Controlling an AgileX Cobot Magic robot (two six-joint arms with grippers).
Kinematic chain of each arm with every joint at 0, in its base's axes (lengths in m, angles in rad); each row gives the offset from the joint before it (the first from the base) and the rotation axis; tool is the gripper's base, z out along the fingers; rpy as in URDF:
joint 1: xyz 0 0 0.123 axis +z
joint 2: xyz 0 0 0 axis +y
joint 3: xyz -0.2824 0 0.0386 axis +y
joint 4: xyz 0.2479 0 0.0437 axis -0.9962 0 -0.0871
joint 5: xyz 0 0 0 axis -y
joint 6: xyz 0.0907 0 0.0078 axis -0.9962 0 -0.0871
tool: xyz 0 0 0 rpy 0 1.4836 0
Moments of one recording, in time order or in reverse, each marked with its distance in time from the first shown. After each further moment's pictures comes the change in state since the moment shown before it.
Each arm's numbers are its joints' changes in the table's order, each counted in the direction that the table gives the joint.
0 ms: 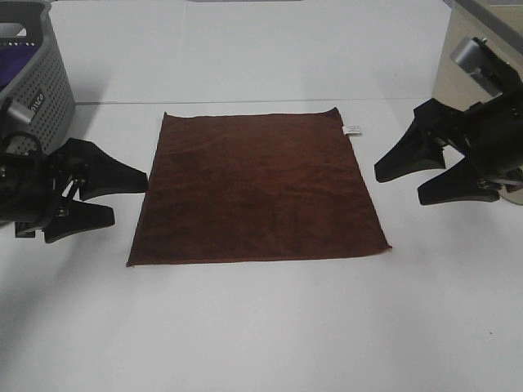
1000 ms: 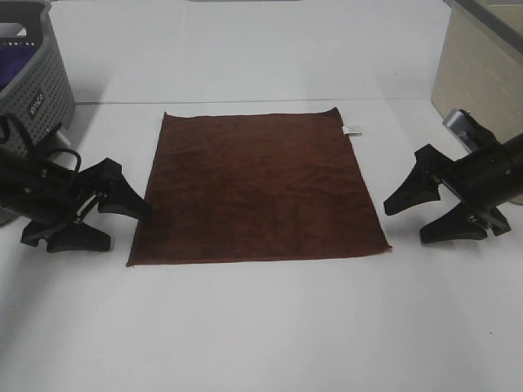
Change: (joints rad) left arm -0.001 0.255 -0.290 -0.498 0.065 0.485; right arm -0.142 0.416 -0.143 -0.038 -0.035 0.086
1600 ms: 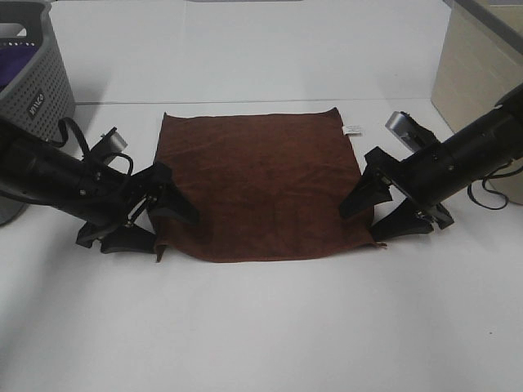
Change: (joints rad) left arm -0.138 0.087 -0.078 0.075 -0.022 0.002; right arm 0.152 0.137 -0.150 0.005 -0.066 -0.033
